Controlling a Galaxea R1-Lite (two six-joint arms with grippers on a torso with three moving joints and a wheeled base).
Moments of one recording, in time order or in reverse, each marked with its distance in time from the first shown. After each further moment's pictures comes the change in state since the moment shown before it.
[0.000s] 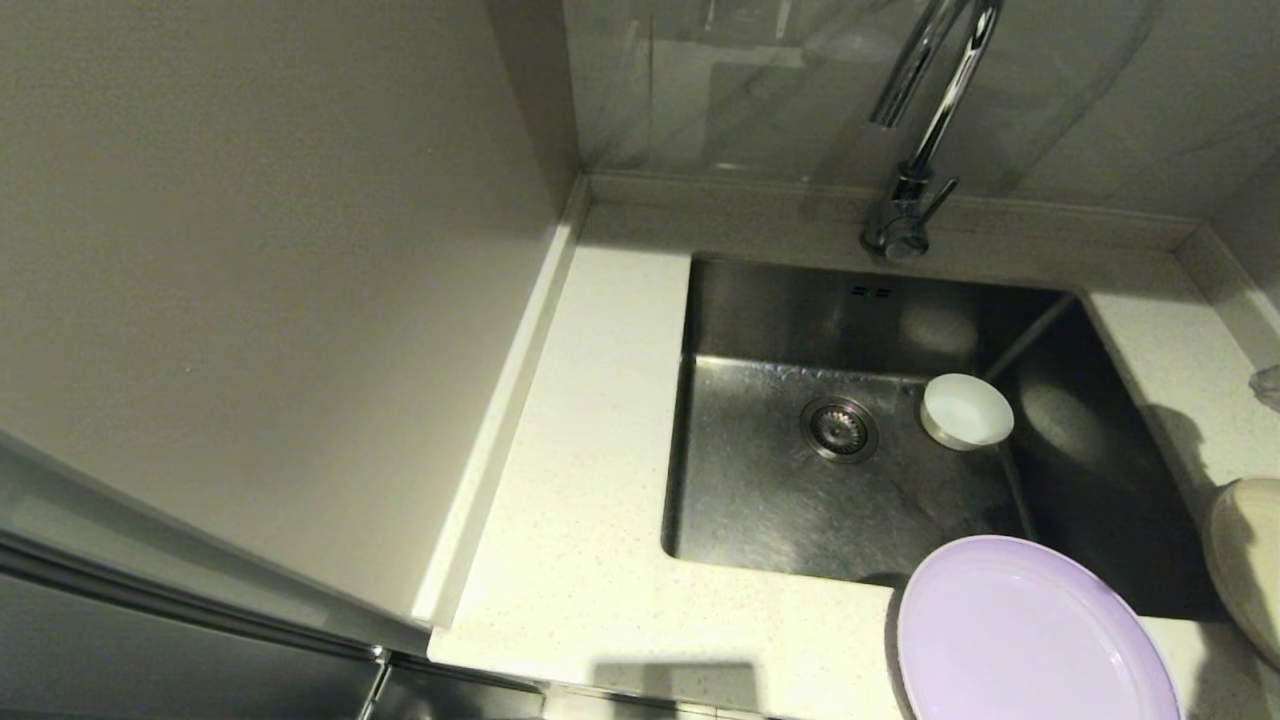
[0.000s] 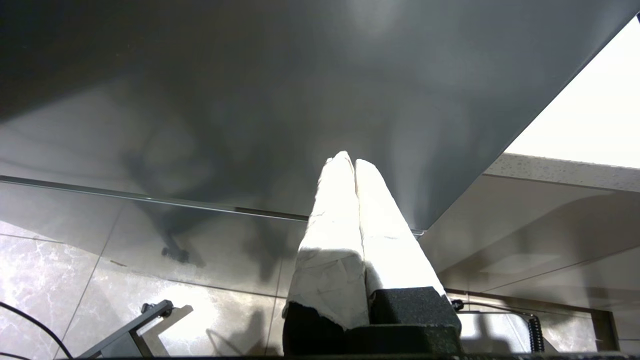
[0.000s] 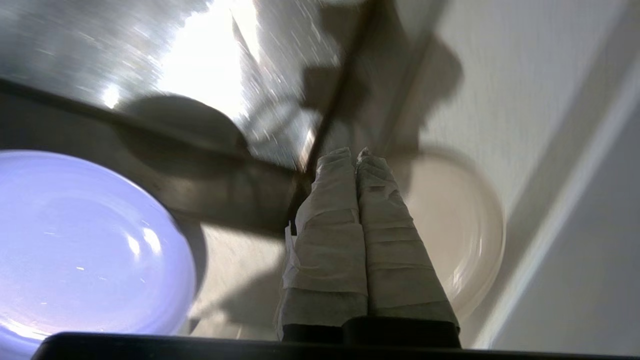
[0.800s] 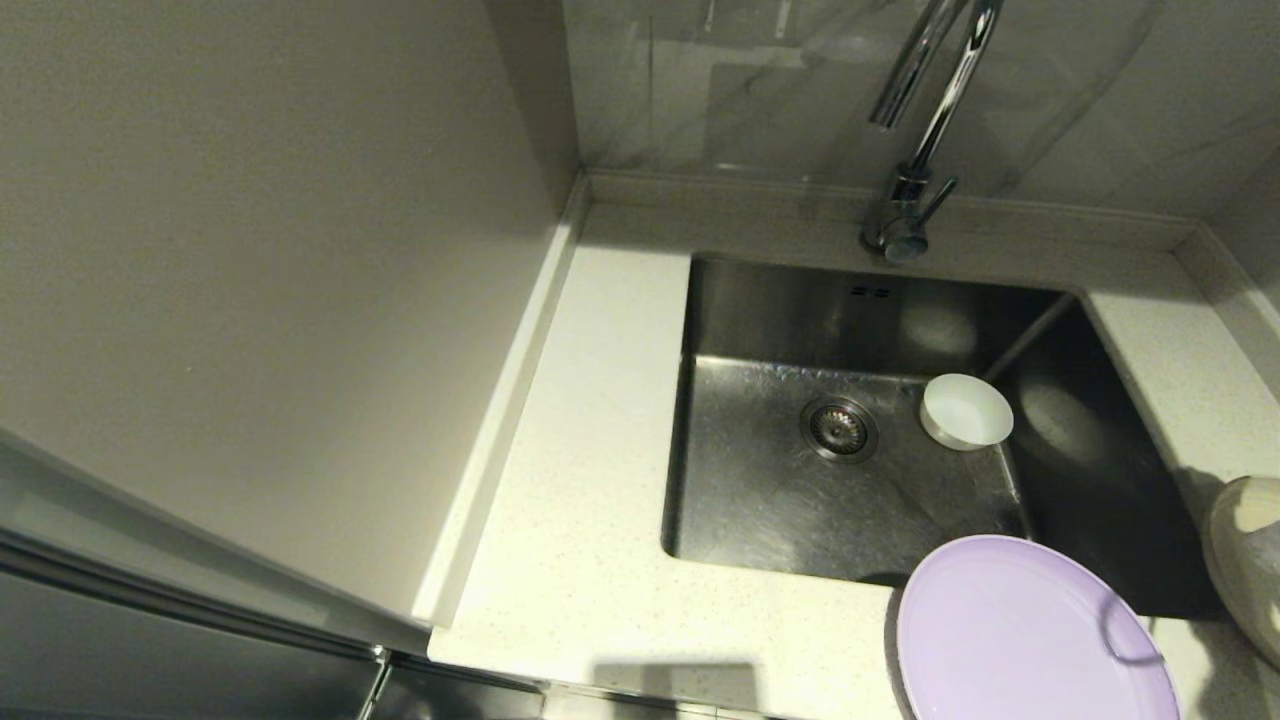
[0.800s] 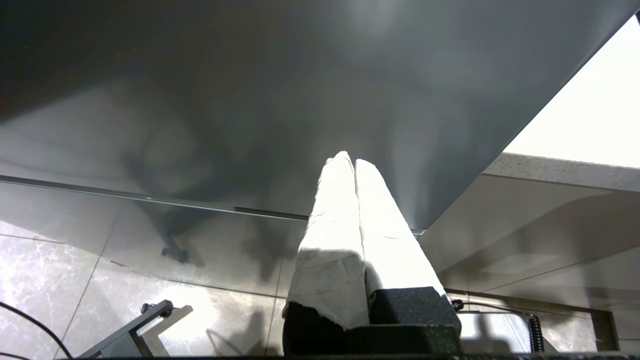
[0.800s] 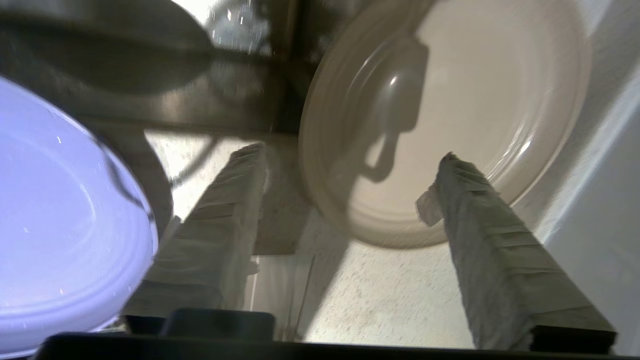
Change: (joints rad) left arm 0.000 0.000 0.000 0.000 0.000 0.000; right arm -0.043 -0.073 0.368 -0.091 -0.180 0.100
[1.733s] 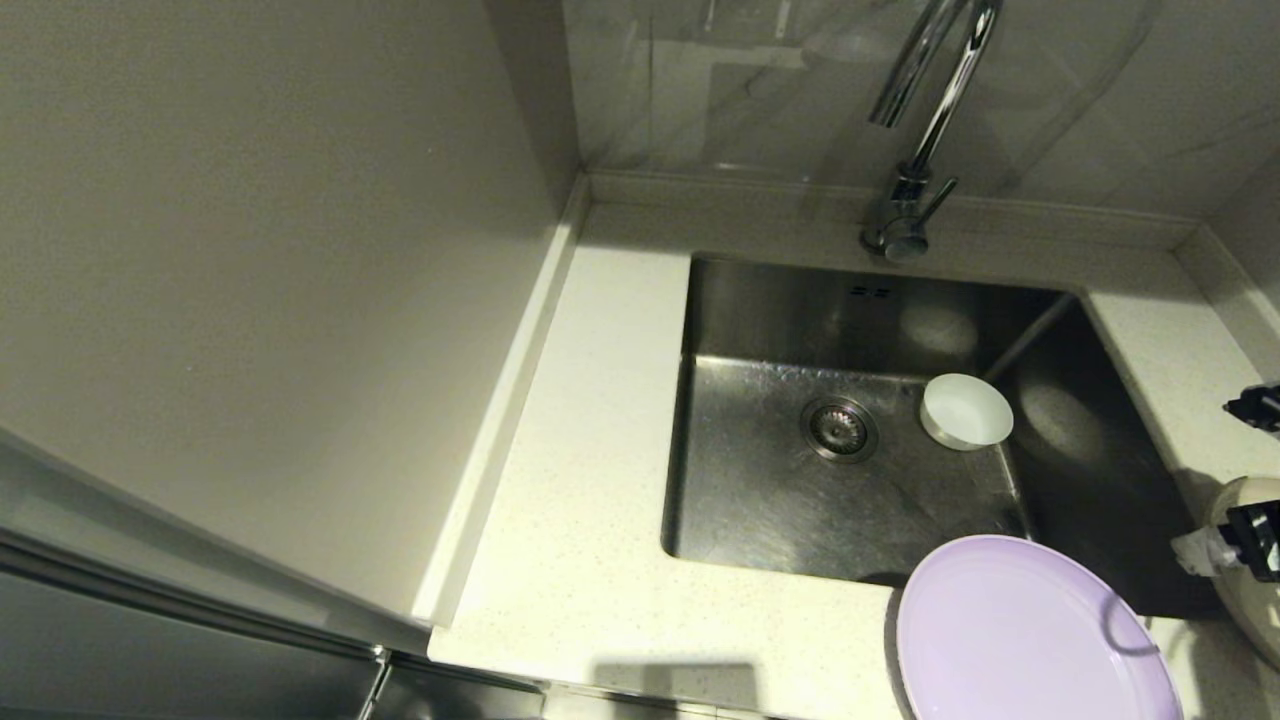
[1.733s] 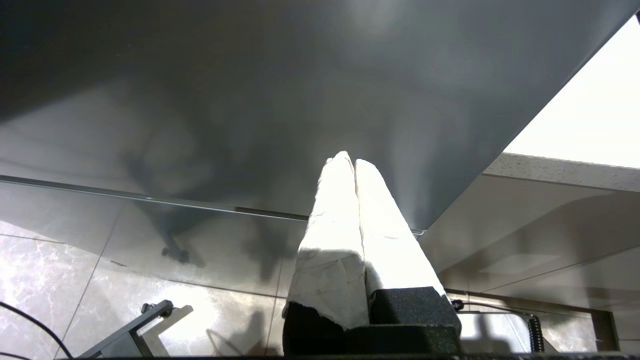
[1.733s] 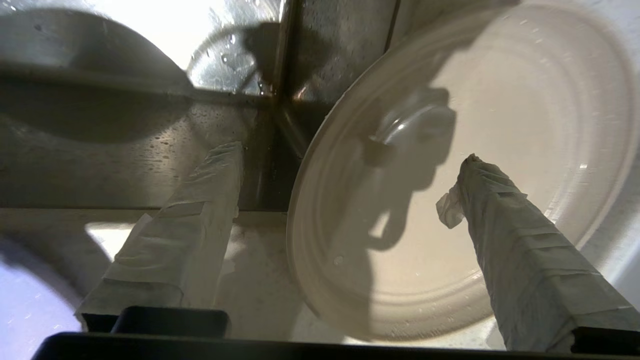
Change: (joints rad) left arm 0.000 0.000 0.000 0.000 0.000 0.000; right arm -0.006 0.111 0.194 -0.360 -0.002 -0.006
